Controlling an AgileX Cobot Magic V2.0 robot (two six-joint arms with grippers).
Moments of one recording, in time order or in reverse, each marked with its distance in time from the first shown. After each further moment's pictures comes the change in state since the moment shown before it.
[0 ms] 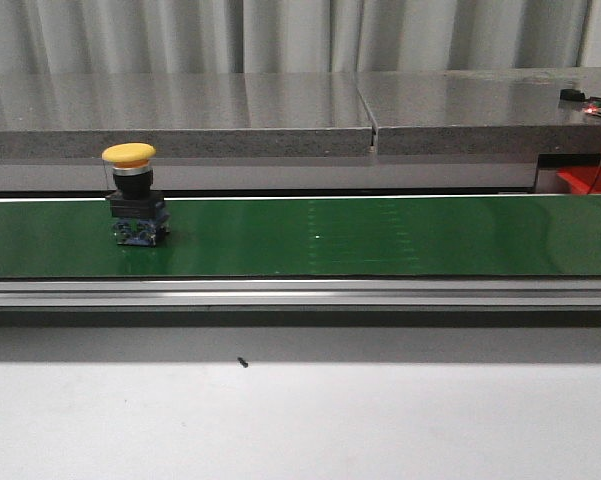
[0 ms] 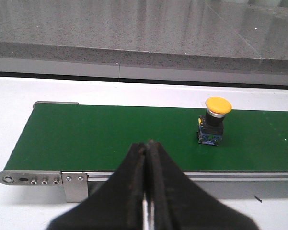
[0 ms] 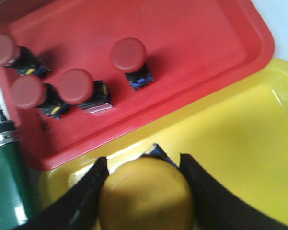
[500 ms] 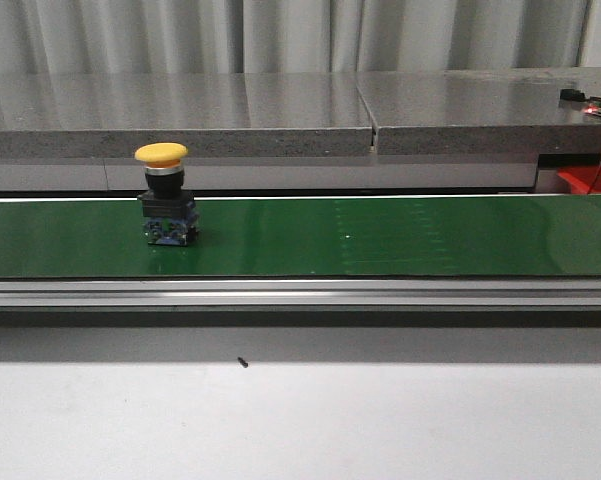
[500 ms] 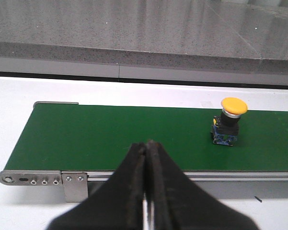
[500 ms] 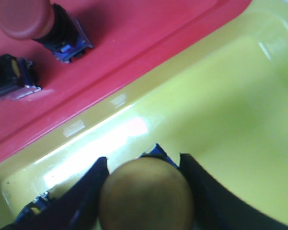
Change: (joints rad) left arm 0.000 0.000 0.000 0.000 0.000 0.000; right arm -0.062 0.201 0.000 -0.025 -0.025 0.002
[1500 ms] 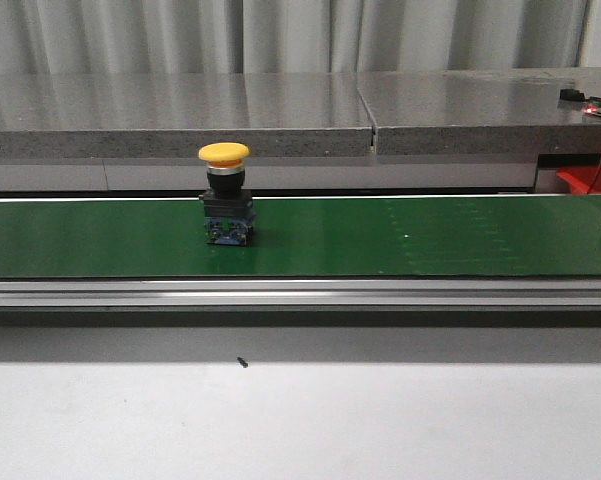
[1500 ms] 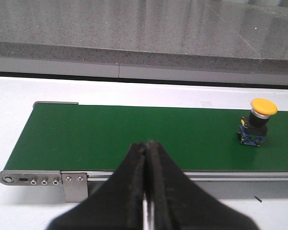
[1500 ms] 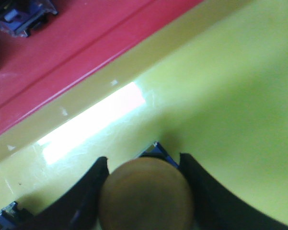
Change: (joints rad) left arm 0.000 0.000 0.000 0.000 0.000 0.000; right arm 0.000 0.111 -0.002 -0.006 -0.015 0.000
